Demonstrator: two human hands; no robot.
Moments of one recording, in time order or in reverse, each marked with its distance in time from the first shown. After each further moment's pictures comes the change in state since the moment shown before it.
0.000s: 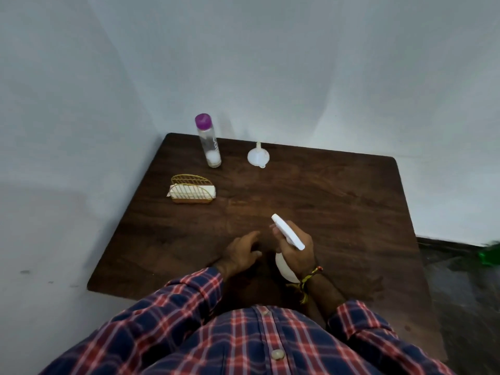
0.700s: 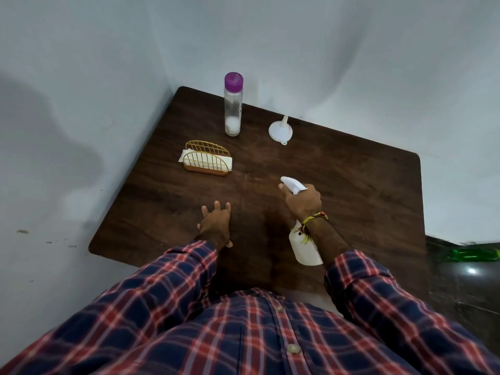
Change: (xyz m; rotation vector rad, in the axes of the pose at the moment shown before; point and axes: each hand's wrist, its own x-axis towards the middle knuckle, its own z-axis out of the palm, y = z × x) left_hand 0.014 -0.073 -0.055 0.311 -0.234 -0.416; right_hand 0.091 -0.021 0.059 -0.604 -0.070 0.548
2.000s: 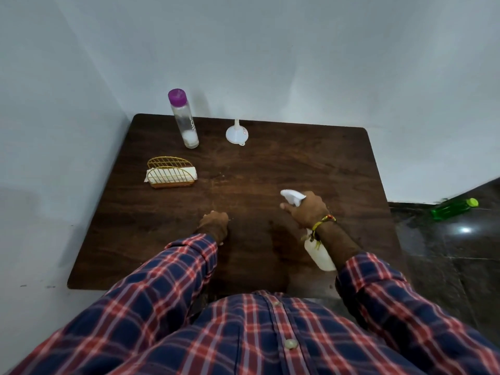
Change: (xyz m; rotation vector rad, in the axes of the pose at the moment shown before) left_hand -0.028 0.068 0.003 0.367 0.140 0.177; right_hand -0.047 0.078 -0.081 -0.223 -0.095 0.027
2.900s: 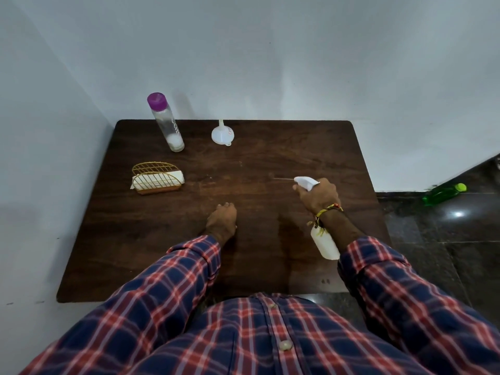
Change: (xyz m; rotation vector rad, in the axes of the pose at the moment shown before) left_hand 0.013 0.045 0.002 -0.141 0.205 0.078; right_hand 0.013 0.031 -0.036 0.183 0.236 0.192
